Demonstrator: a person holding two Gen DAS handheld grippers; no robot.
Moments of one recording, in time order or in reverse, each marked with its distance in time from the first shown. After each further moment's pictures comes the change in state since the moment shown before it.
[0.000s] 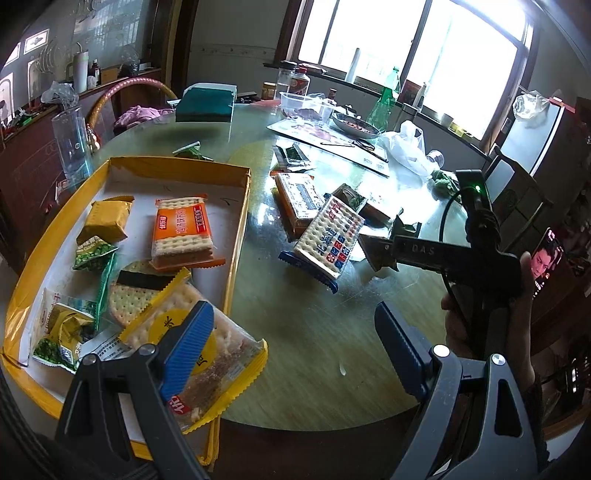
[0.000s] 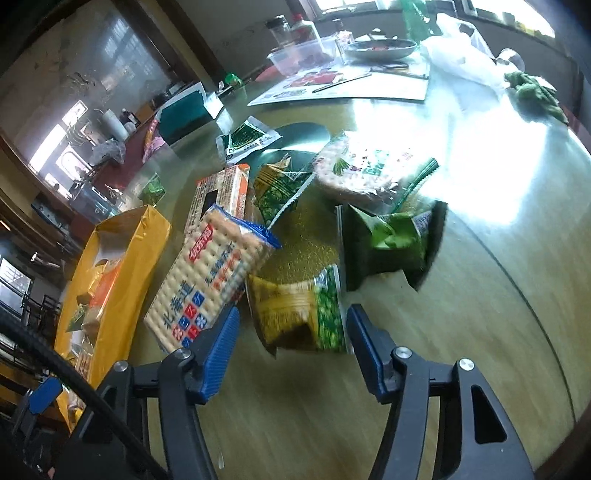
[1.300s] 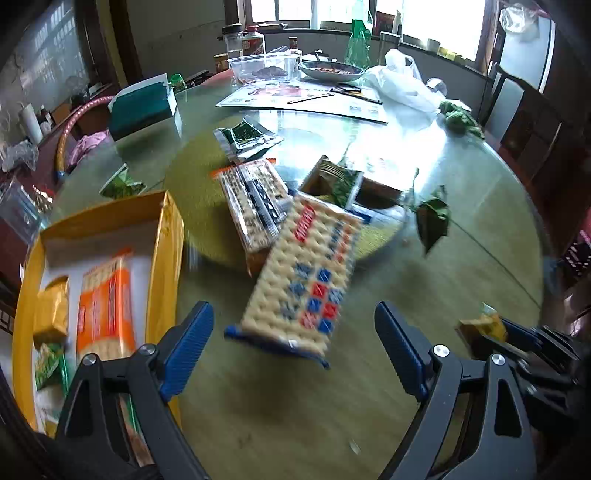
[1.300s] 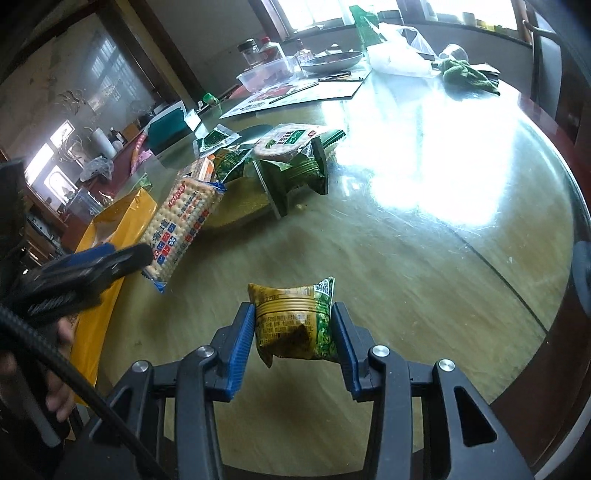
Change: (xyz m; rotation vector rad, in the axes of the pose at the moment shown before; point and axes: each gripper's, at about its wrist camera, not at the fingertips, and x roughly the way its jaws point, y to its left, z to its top) left arm 0.119 -0.055 0.057 0.256 0.182 0.112; right arm -0.062 -0.039 -0.077 0.057 -0.095 -0.062
